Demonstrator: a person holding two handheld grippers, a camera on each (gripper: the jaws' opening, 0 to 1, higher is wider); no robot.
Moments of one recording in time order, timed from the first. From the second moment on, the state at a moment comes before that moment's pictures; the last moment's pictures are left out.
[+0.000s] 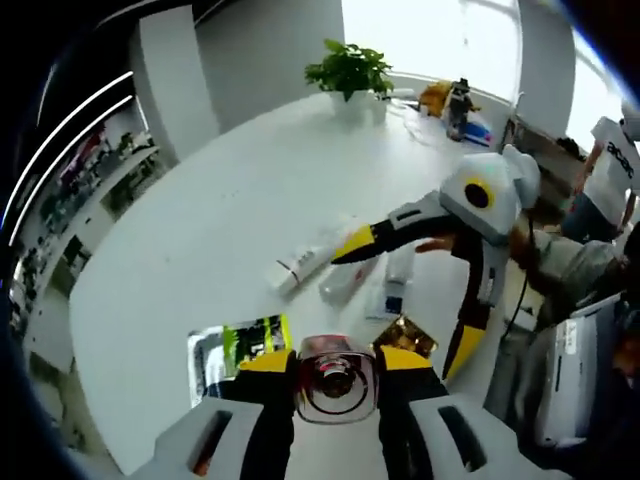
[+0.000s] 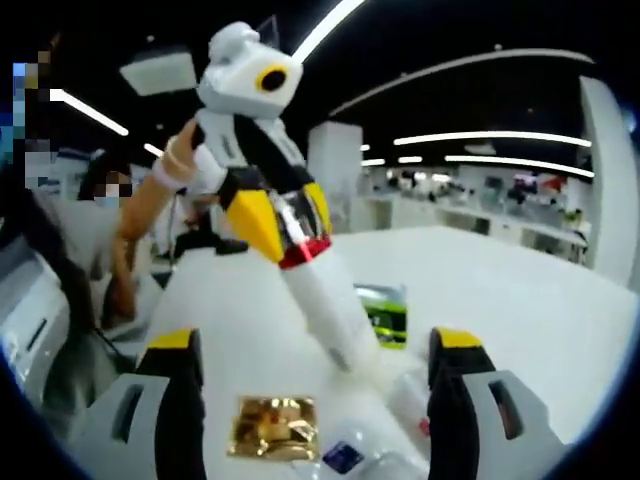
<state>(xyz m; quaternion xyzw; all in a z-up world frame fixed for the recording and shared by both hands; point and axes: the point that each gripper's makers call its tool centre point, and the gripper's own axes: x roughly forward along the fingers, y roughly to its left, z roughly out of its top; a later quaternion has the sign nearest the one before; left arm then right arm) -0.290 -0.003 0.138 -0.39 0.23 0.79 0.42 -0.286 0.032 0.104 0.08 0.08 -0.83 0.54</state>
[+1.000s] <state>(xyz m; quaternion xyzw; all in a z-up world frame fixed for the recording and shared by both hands) -0.335 0.051 0.148 -0.30 0.12 0.84 0.43 -0.349 -0.002 0.104 0.07 0.00 -0.87 0.48</state>
